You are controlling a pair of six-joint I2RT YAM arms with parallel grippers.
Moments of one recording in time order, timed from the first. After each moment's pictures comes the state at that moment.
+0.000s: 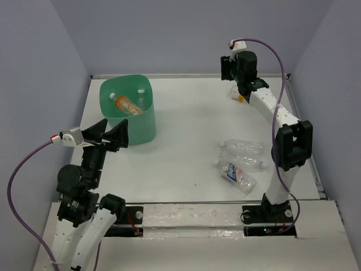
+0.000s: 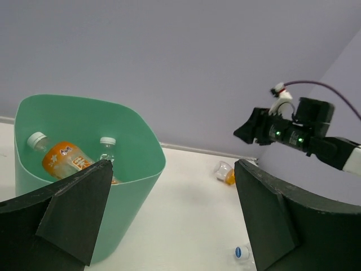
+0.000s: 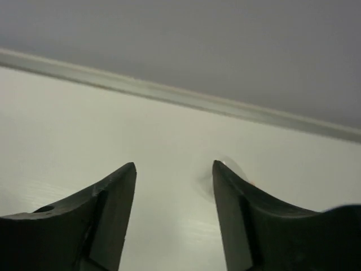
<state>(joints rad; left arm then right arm) -0.37 0.30 0.73 -0.11 -0.16 -0.40 0.29 1.85 1.70 -0.05 0.05 -0.04</state>
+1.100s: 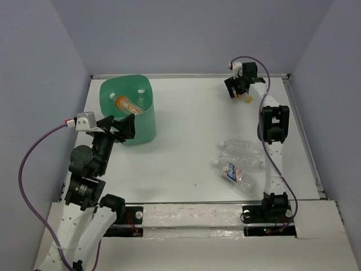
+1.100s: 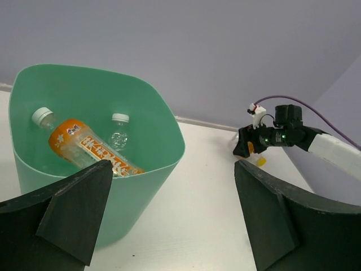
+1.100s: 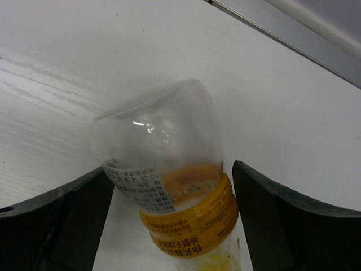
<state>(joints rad) -0.32 0.46 0.73 -0.10 -0.14 -0.40 0.06 2.56 2.29 -0.47 -0.09 -0.40</state>
